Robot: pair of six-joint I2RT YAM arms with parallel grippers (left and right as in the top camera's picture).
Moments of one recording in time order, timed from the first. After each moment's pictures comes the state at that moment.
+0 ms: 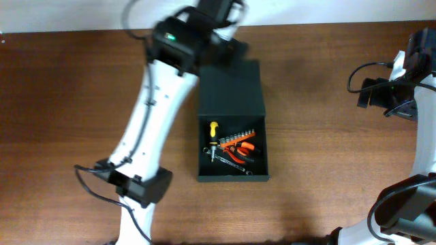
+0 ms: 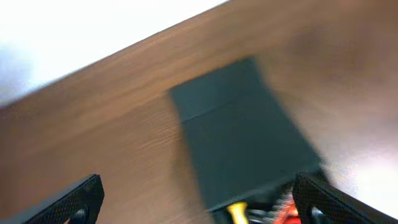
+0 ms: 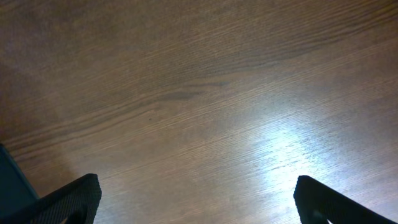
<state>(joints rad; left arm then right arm) -0.48 2.15 2.69 -1.46 -0.15 -0.01 -0.33 1.75 1.74 -1.34 0.06 0.03</state>
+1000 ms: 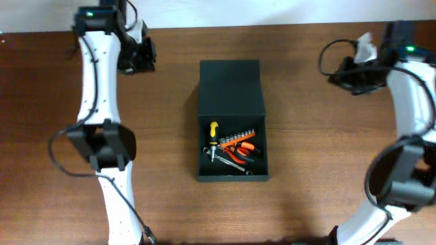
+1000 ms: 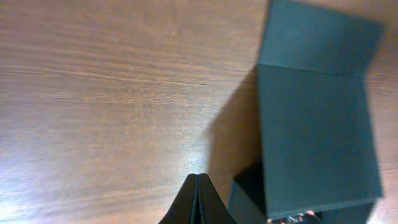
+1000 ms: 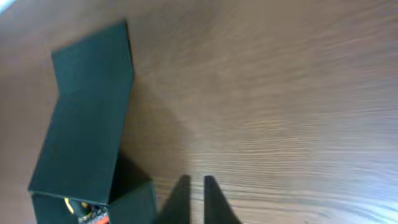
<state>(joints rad) 0.00 2.48 2.65 -1.58 0.30 -0.16 -0.23 1.99 1.74 -1.03 -0.49 0.09</state>
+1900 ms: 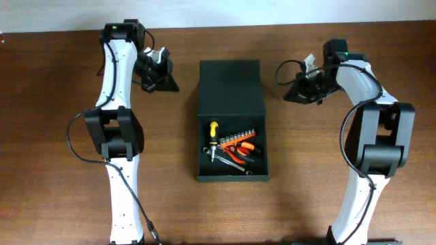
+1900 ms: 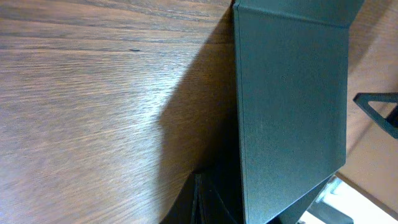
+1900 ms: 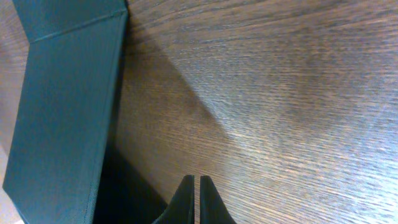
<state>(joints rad) -0.01 2.68 2.65 -1.64 0.61 -0.10 -0.07 2.26 1.73 -0.94 -0.62 0.12</state>
